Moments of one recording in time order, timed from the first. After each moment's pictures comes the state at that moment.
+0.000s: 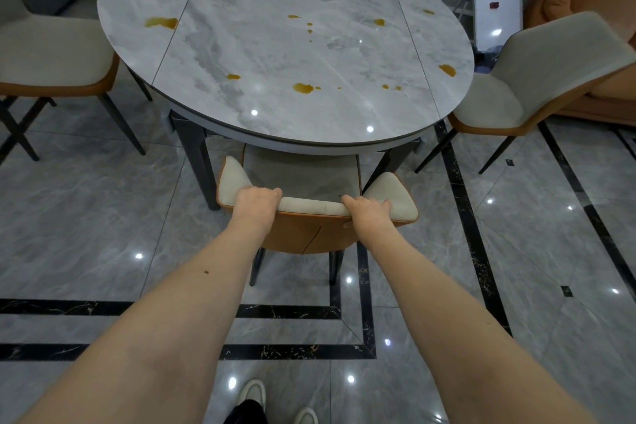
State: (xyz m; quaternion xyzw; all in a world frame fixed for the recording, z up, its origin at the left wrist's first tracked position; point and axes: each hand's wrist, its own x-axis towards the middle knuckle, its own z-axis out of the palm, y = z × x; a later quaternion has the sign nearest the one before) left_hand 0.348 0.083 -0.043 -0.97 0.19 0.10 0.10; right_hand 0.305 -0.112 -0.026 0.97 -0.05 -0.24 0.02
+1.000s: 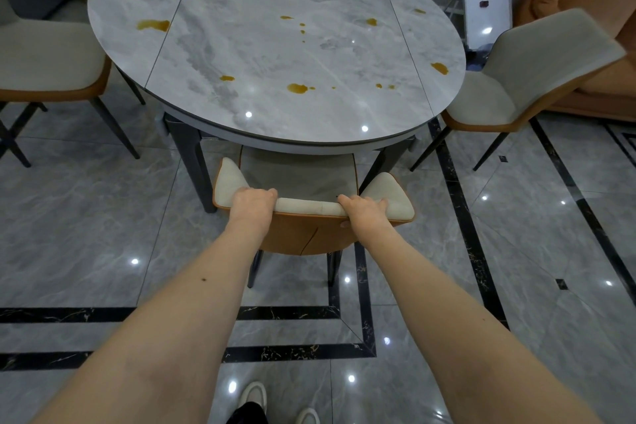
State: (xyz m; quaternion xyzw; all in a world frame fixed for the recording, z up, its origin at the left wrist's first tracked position) left_hand 0.342 0.081 -0.035 -0.97 0.17 0.12 0.12; right_hand 0.301 -0.111 -0.024 0.97 -0.05 -0.24 0.00
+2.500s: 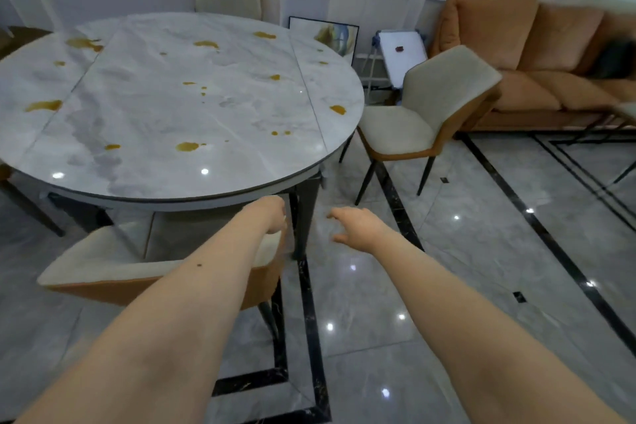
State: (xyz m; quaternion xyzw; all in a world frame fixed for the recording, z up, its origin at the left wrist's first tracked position) left_hand 0.344 -0.198 0.047 -0.94 0.20 0.27 -0.09; right_hand 0.262 -0.382 0.032 0.99 0.01 -0.15 -0.08
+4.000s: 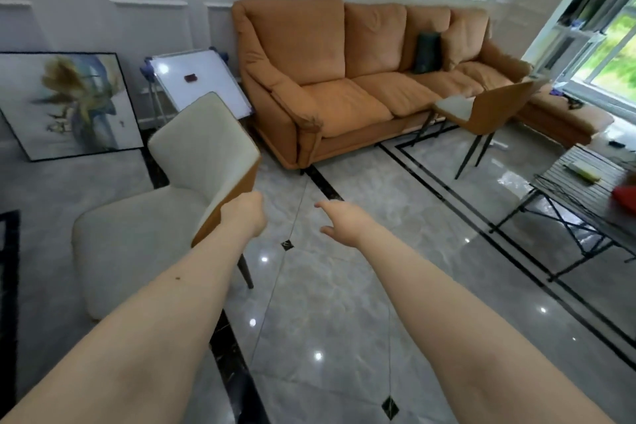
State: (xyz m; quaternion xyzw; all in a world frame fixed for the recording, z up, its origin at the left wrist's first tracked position) left_hand 0.629 -1.209 0.044 -0.93 0.32 0.13 -0.10; right_hand 0.483 -1.352 0.067 0.97 -0.20 -0.11 -0.07
